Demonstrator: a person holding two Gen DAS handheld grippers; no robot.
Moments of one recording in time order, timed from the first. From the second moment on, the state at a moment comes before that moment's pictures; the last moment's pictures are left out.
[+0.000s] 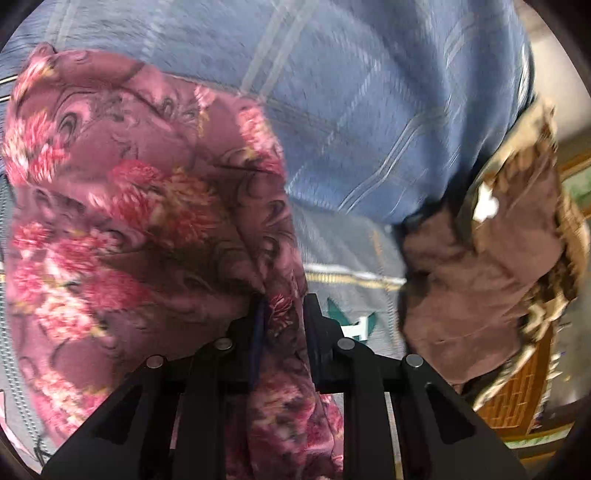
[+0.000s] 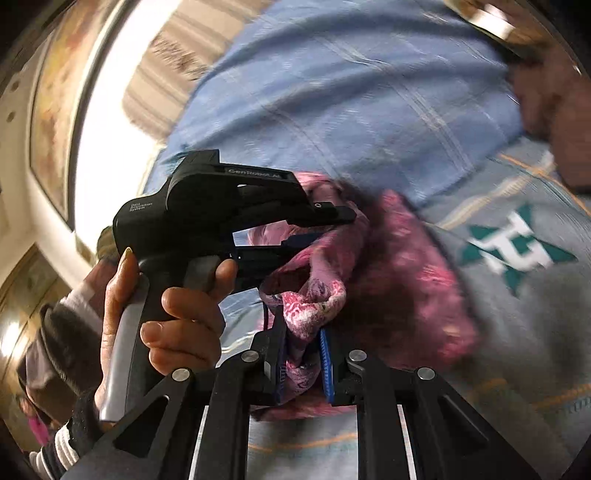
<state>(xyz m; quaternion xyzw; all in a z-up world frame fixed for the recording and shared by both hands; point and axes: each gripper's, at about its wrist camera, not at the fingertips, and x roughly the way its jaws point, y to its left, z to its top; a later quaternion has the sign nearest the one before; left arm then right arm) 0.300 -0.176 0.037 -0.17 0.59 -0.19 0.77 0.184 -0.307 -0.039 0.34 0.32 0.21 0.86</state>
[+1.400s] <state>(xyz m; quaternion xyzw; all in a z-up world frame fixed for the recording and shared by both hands) 0.241 0.011 0.009 -0.32 0.58 -0.18 0.73 0.356 -0.322 -0.059 0.32 0.46 0.20 0.81</state>
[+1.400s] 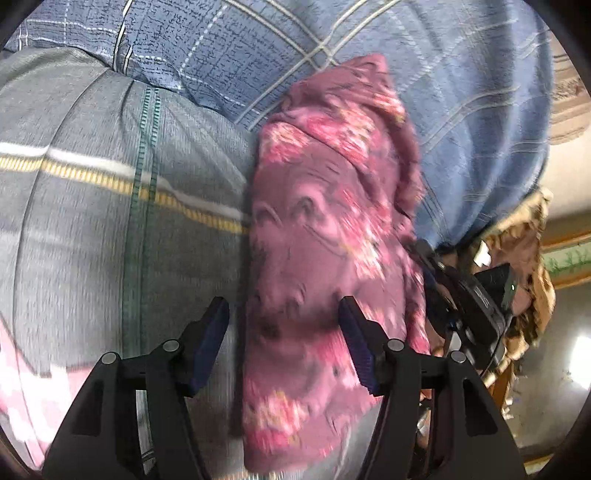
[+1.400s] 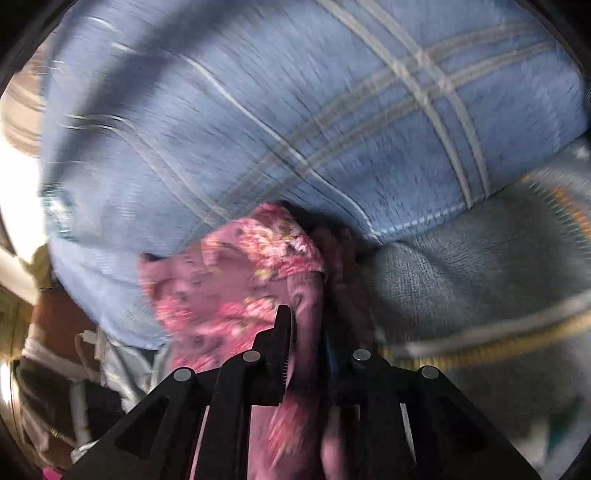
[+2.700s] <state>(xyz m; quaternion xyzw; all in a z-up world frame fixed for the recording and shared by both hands) 0.175 0.007 0.017 -0.26 0.55 -0.20 0.77 0.332 -0.233 0.040 0.08 0.43 0.27 0.86</state>
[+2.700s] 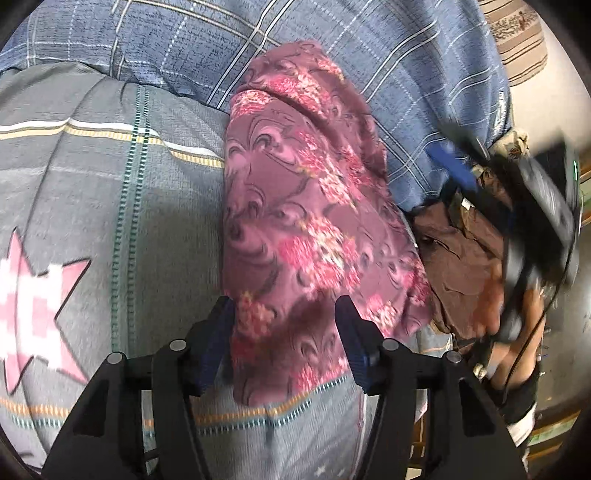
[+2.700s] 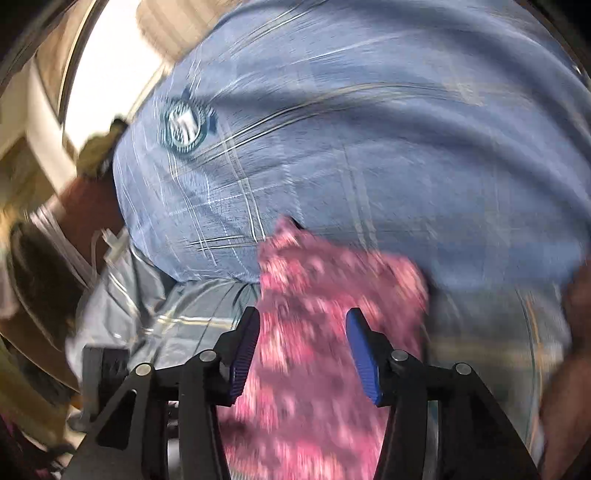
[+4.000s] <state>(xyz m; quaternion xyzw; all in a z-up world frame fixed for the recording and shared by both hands) 0.247 -0.014 0.009 -0.23 0.57 -0.13 0.78 0.310 -0.324 -0.075 0.15 0.48 0.16 0.85</state>
